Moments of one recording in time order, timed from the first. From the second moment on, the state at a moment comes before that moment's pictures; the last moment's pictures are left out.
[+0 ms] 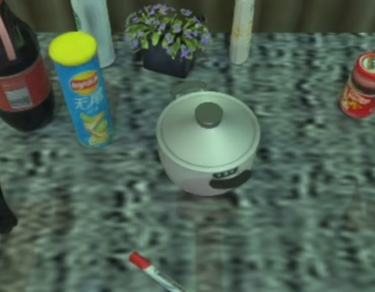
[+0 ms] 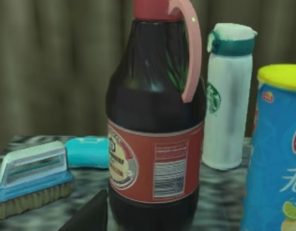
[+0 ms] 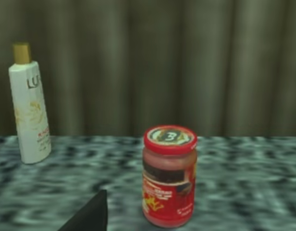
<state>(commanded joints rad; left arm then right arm) 0.00 0.00 0.00 0.00 0.00 0.00 0.00 0.00 0.00 0.00 0.00 0.00</state>
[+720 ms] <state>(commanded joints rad) 0.00 0.00 0.00 0.00 0.00 0.00 -0.05 0.49 0.42 -0.40 0.02 -0.04</state>
